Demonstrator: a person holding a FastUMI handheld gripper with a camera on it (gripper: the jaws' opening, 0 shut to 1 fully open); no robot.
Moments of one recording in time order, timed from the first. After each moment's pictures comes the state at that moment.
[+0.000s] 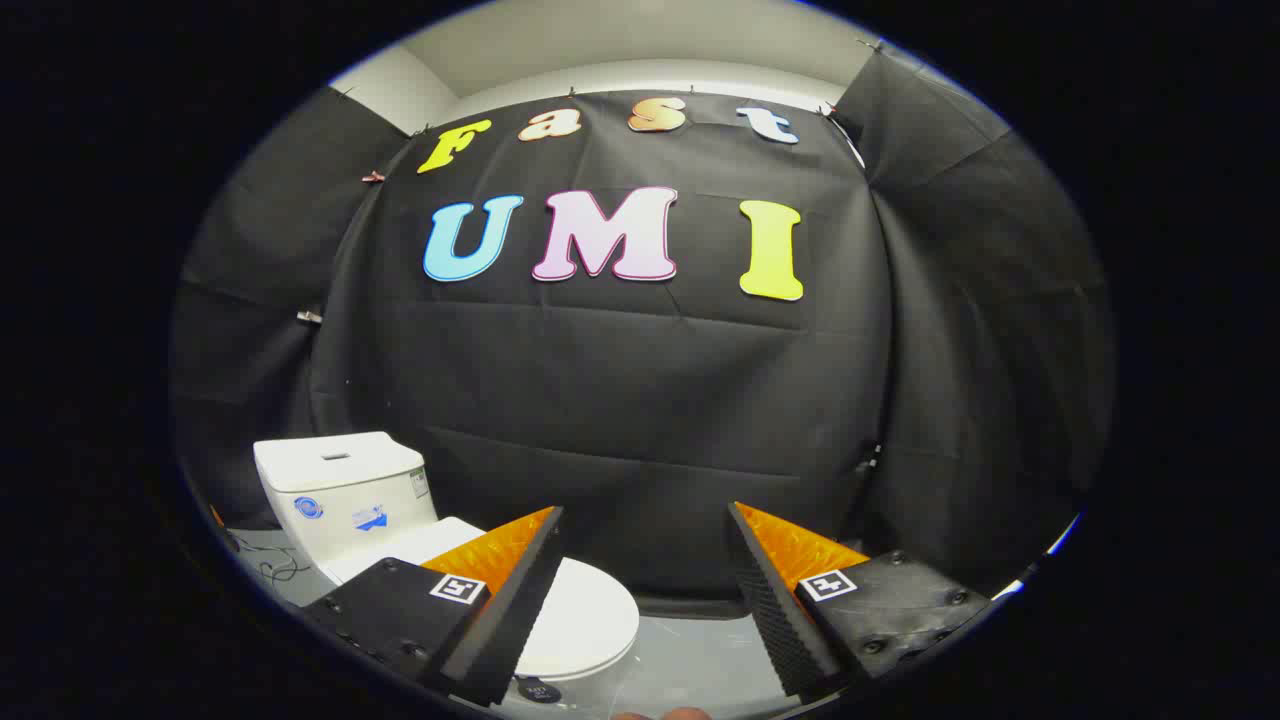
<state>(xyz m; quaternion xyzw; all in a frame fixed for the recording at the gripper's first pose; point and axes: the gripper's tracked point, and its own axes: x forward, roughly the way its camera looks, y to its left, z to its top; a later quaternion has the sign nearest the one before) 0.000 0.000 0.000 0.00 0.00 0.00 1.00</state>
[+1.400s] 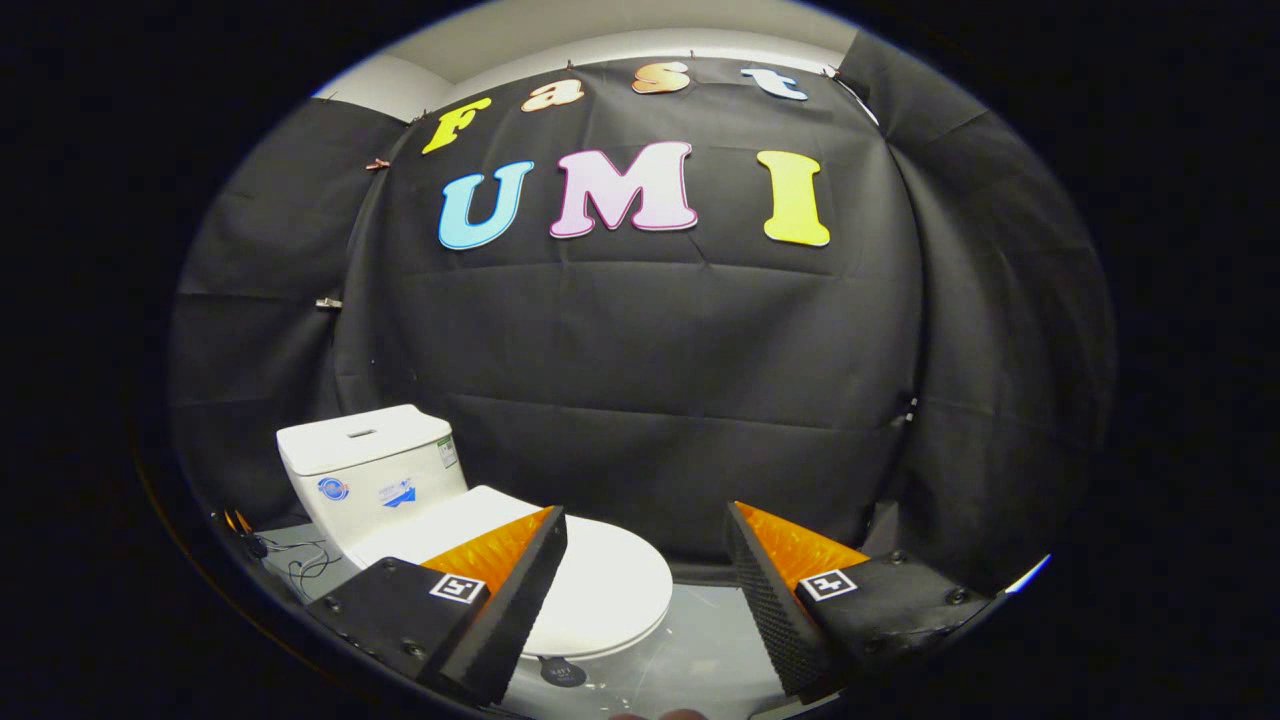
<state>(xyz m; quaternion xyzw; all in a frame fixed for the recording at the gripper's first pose) 0.005 0.020 -0.053 0.05 0.08 0.05 0.99</state>
